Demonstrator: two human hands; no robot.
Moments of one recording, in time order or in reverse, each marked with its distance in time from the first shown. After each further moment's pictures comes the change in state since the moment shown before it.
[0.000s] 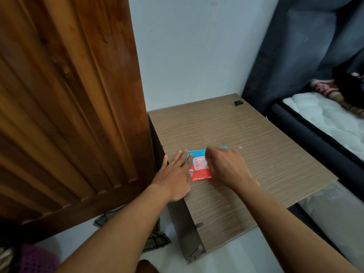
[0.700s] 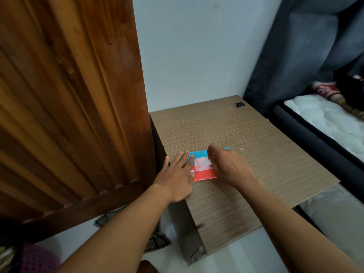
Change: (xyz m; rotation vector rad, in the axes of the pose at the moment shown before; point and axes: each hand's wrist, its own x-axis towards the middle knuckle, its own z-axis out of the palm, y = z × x) left_hand -0.001 0.000 -0.002 0.004 -0.004 -0.003; right_hand 0.004 0.002 -0.008 0.120 -0.109 0.051
